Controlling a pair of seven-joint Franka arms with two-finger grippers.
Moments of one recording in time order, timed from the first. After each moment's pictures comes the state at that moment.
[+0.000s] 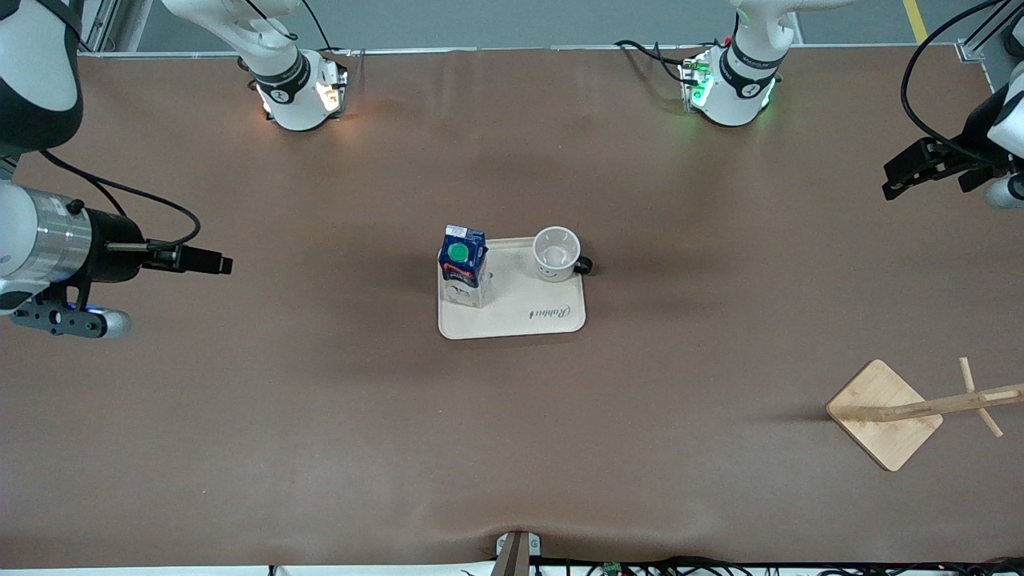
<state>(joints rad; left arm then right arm) 0.03 -0.05 -0.08 -1.57 0.04 1.49 -0.12 0.05 0.41 0.05 -1.07 0.21 1.26 0.31</state>
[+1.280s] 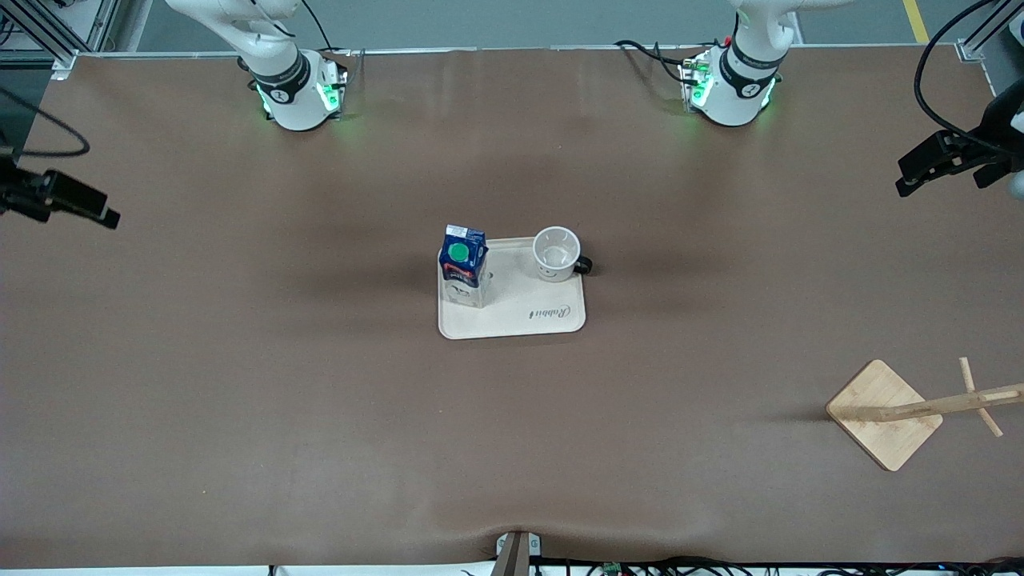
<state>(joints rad) 0.04 -0.05 -0.08 -1.54 0.04 1.49 -0.12 -0.08 0.02 0.07 -1.44 0.02 1.42 0.13</state>
